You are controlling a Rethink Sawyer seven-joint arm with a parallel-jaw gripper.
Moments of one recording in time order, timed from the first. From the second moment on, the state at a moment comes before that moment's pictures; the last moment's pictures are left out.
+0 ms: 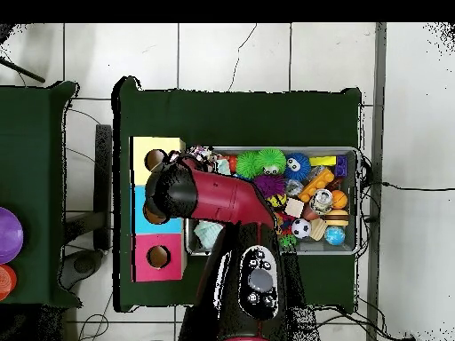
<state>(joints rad) -0.02 -0.66 -0.09 1.62 0.16 0.36 1.84</state>
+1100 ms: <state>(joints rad) -0.01 -0.60 -0.07 1.60 0.16 0.36 1.84</state>
